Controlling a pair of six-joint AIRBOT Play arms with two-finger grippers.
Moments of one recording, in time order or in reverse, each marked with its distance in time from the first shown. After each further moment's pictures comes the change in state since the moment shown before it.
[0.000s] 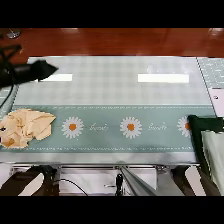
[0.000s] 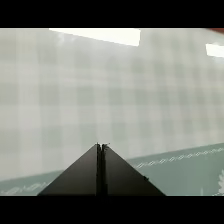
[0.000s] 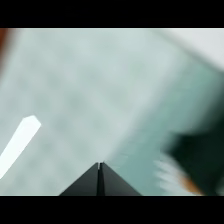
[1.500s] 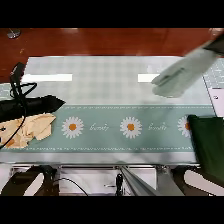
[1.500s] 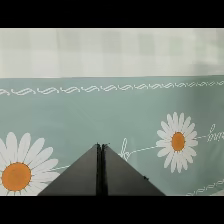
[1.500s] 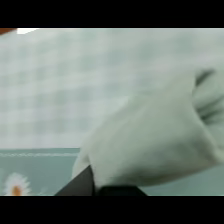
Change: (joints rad) left arm 0.016 0.220 -0.377 0.048 -0.111 -0.001; right arm 0.476 -0.444 0.626 -0.042 0.292 0.017
